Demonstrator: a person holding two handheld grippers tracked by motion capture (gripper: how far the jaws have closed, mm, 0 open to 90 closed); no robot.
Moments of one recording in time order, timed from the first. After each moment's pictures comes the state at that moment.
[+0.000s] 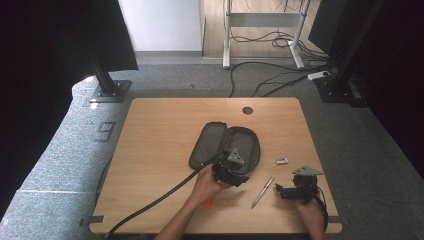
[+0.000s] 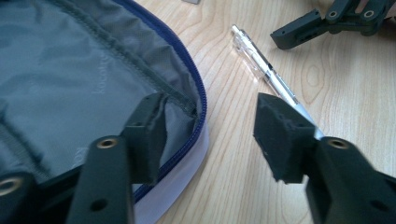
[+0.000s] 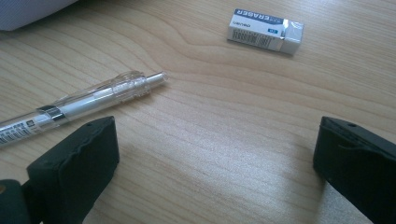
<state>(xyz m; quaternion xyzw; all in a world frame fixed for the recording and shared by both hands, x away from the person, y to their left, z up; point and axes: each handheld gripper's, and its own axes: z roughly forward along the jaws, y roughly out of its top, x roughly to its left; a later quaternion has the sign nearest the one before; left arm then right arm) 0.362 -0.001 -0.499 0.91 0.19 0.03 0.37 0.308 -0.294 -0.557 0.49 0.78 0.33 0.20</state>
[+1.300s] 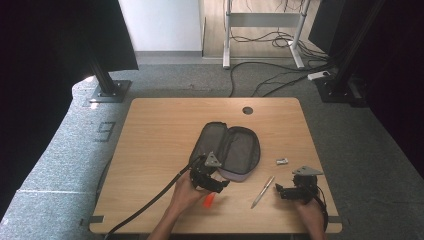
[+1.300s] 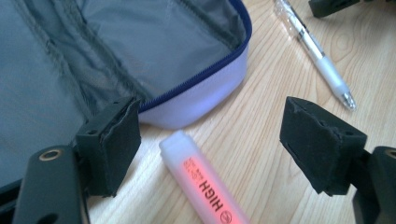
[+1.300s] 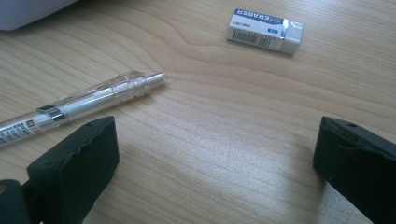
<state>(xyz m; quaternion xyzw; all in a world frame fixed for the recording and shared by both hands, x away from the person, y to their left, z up) 0.337 0.062 -0.493 0.90 0.26 0.07 0.35 0.308 -0.294 -0.557 0.49 0.78 0.33 0.20</state>
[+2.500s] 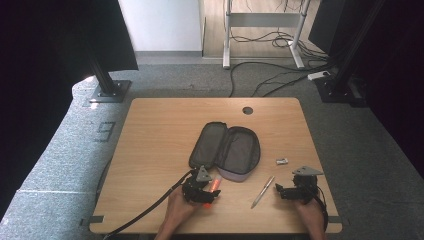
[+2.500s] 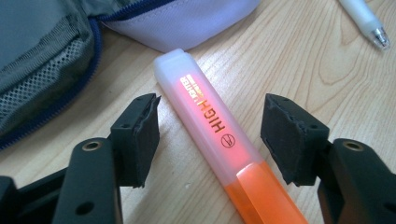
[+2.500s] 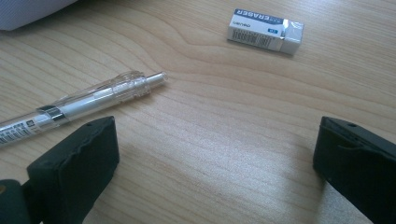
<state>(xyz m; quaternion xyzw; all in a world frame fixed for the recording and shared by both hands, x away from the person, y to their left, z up) 0.309 0.085 -0.533 0.89 0.29 0.08 0.34 0.308 -0.294 -0.557 0.49 0.78 0.33 0.20</state>
